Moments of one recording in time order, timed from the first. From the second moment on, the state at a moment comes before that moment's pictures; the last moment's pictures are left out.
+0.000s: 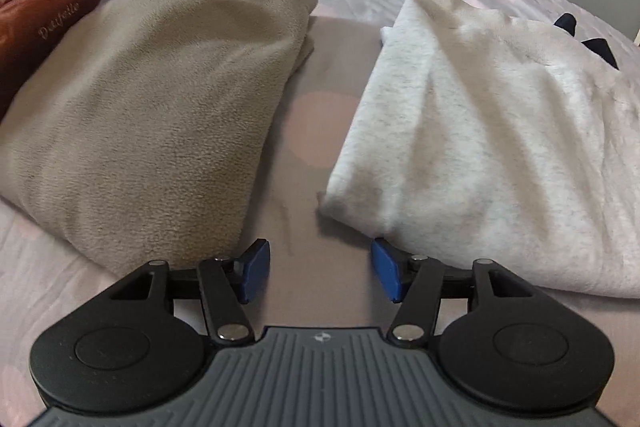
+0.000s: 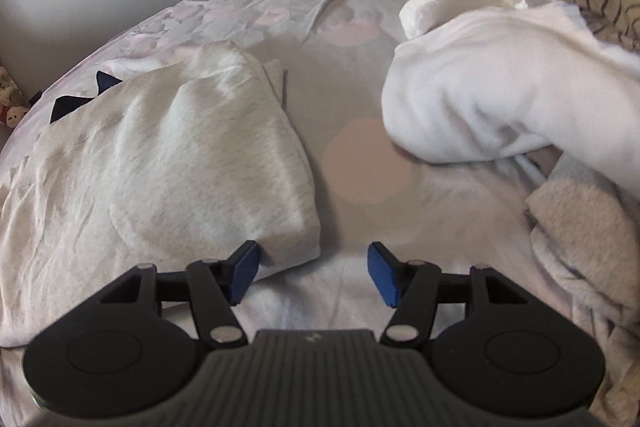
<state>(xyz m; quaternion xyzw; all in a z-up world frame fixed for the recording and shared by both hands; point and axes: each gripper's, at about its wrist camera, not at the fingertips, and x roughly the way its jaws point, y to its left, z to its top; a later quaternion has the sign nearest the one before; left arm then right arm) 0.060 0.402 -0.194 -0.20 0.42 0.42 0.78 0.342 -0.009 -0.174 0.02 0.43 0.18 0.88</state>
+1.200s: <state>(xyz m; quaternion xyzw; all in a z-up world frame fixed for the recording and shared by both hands) 0.134 0.314 -0.261 0.36 0.41 0.30 0.78 0.267 0.101 -0.229 -0.48 0.16 0.29 0.81</state>
